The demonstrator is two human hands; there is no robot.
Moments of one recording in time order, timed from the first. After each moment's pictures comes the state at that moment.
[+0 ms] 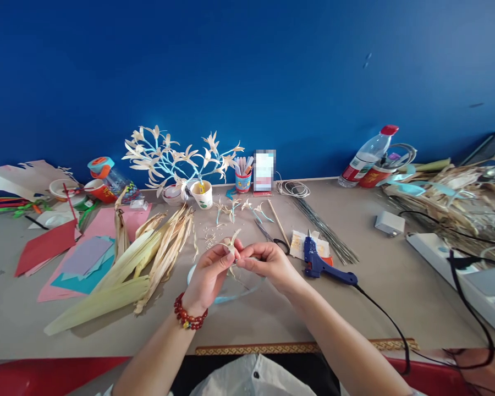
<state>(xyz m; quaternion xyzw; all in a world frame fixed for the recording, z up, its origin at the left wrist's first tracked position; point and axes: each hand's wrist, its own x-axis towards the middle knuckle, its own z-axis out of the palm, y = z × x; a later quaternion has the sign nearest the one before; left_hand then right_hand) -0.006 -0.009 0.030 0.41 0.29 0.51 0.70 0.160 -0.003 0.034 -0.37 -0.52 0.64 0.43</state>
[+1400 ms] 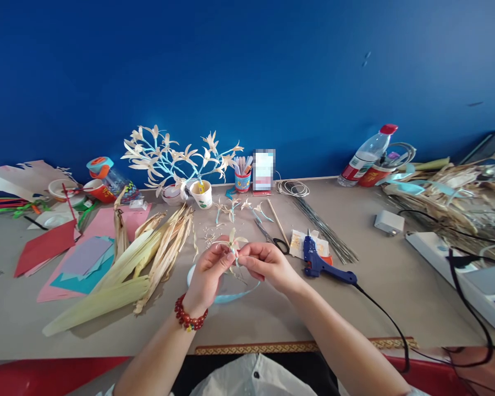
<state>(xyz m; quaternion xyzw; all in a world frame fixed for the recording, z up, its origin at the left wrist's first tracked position) -0.005 -0.010 0.024 0.43 0.33 0.54 0.64 0.162 -0.002 0.028 -0.31 -0.53 0.68 0.41</state>
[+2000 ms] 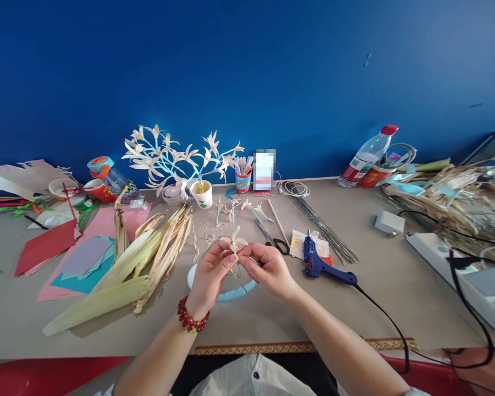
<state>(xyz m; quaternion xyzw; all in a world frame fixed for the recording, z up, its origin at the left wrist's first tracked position) 0.000 -0.012 0.022 0.42 0.32 0.57 0.64 0.153 -0.009 0.029 -0.37 -0.63 0.49 0.47</state>
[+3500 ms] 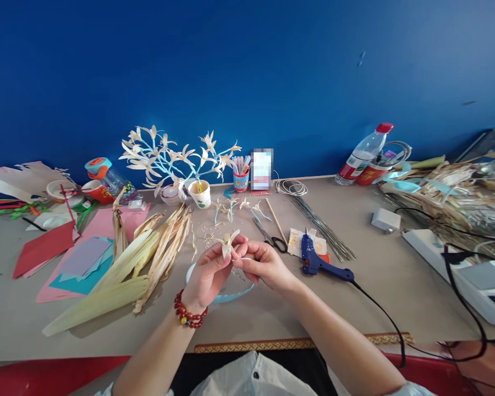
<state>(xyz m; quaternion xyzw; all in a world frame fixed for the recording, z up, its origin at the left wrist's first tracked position) -0.005 -0.009 0.034 0.39 0.25 0.49 0.74 0.155 -0.005 0.029 -0.27 -0.50 0.71 0.42</state>
